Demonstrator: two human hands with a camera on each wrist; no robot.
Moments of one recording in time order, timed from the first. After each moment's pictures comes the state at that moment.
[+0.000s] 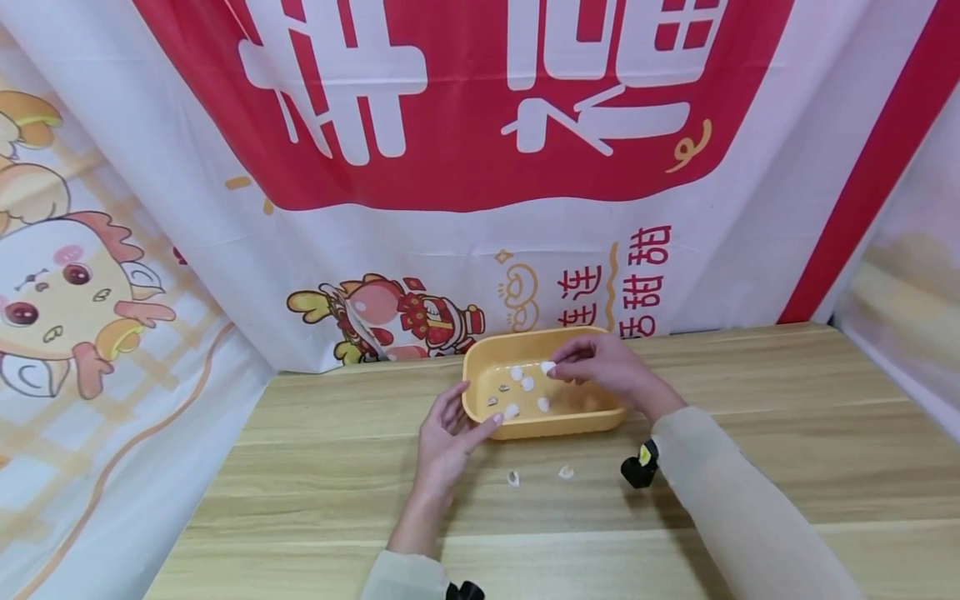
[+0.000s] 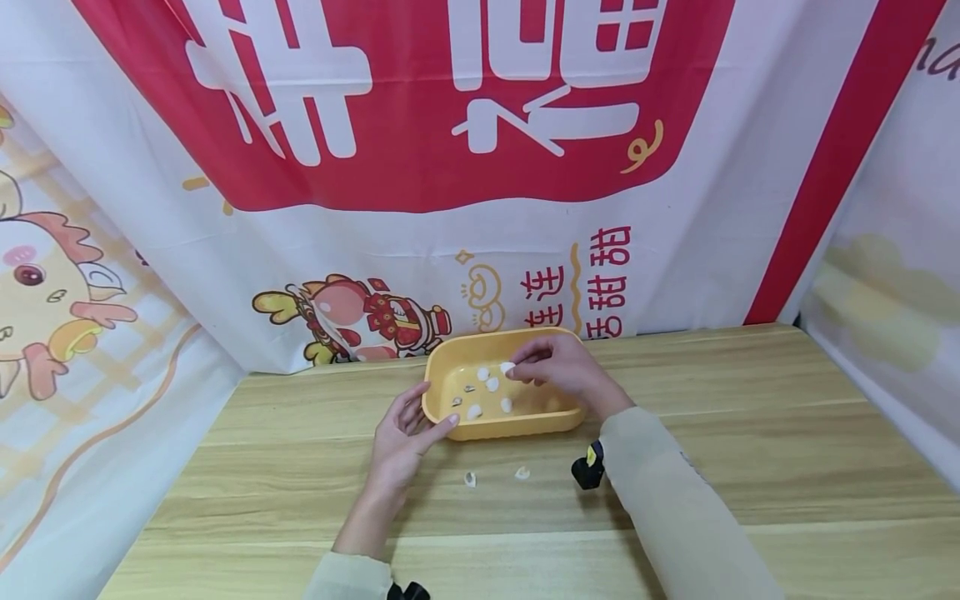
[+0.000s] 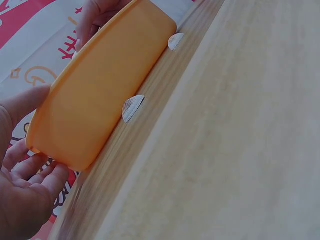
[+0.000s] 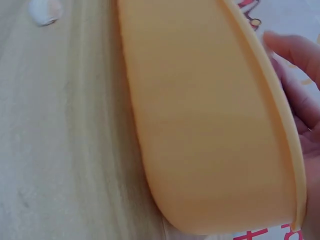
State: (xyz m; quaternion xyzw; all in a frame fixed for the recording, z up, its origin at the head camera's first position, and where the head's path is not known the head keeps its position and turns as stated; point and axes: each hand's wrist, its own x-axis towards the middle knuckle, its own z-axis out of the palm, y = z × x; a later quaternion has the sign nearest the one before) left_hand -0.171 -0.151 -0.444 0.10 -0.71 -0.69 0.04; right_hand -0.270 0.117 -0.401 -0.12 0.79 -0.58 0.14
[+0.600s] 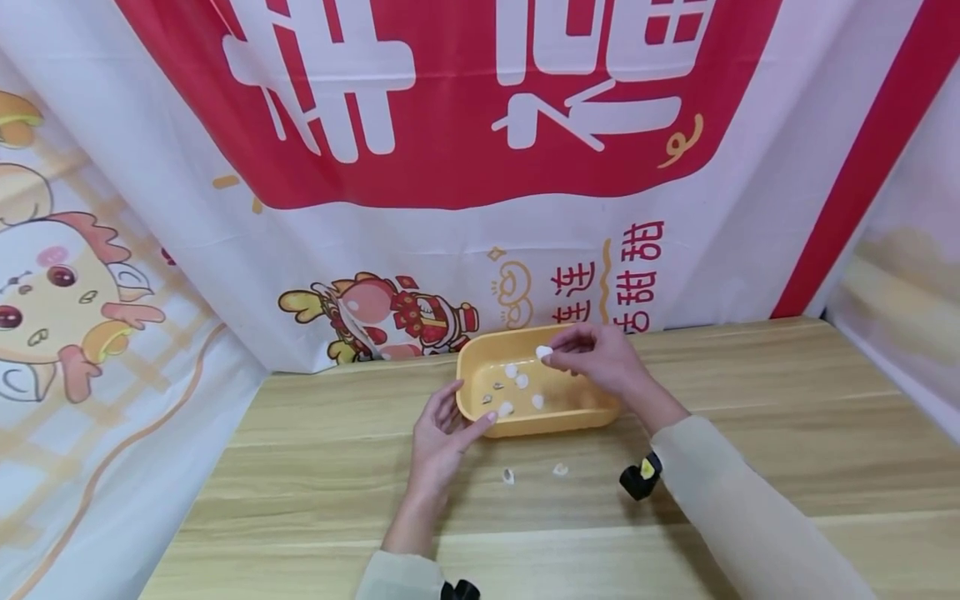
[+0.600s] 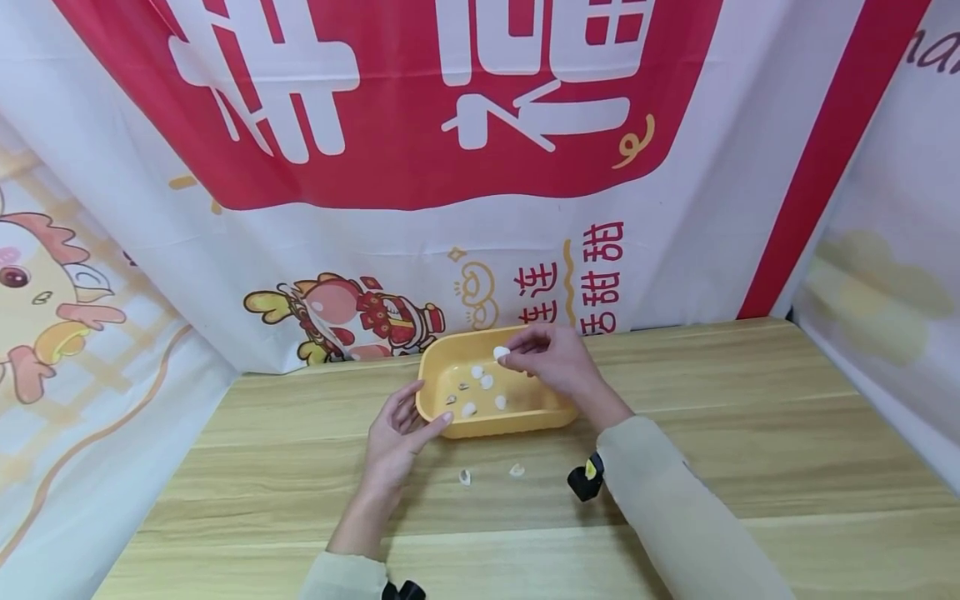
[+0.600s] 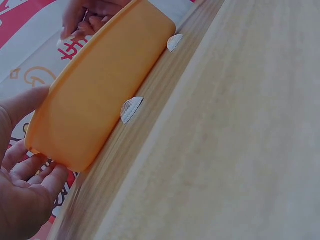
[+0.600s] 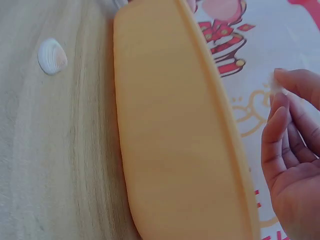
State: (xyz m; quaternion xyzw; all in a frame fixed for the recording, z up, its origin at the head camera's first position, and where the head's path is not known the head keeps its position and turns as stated) left_hand -0.170 -0.149 -0.446 0.09 -0.71 -0.69 0.05; right_hand -0.250 0.112 -0.382 -0.08 0.81 -0.57 0.06
